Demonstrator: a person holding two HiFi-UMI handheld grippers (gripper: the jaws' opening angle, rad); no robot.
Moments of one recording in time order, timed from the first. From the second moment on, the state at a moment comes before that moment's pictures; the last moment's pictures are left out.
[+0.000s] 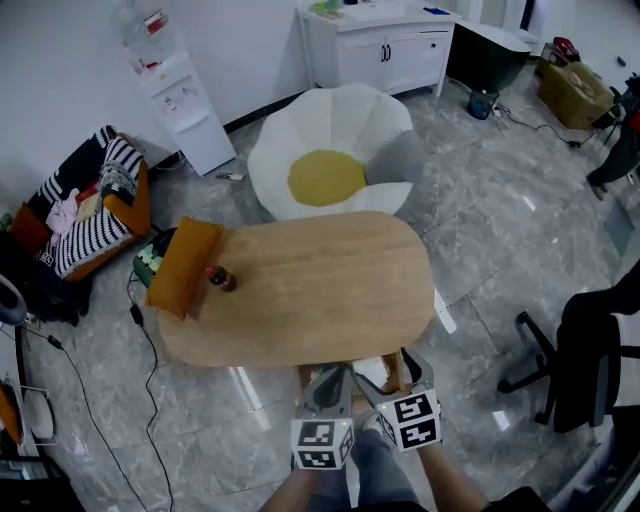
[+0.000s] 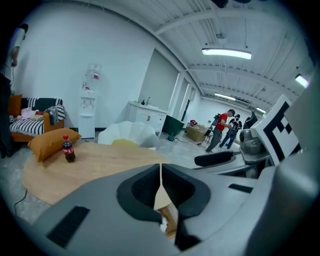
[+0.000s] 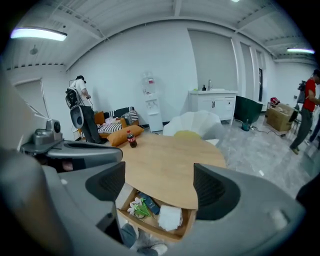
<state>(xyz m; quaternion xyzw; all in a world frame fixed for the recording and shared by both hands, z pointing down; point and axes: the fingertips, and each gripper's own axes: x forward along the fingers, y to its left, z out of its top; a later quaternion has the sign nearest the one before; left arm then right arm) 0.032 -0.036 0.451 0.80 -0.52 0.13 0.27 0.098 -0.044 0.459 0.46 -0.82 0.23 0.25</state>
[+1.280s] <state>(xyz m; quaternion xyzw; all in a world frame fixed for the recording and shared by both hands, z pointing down) 0.051 0.012 0.278 0.83 -0.53 0.03 0.15 0.099 0.003 0.272 0.49 -0.86 0.10 0.13</state>
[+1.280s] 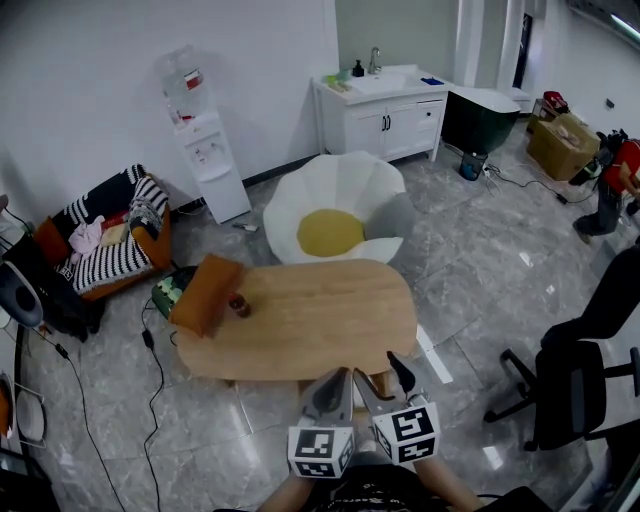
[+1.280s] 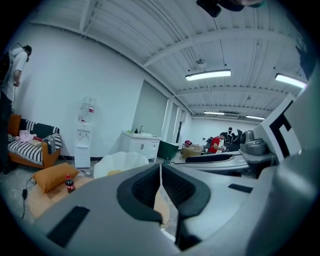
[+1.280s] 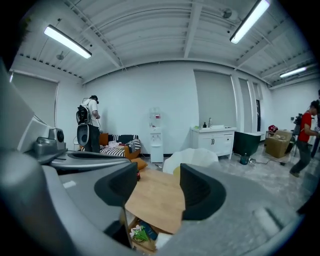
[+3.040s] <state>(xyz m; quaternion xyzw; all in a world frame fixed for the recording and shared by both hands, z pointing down) 0.065 0.005 0.264 0.84 -0.53 0.01 0.14 0.084 0.004 0.255 0.45 -0.88 0.09 0.10</state>
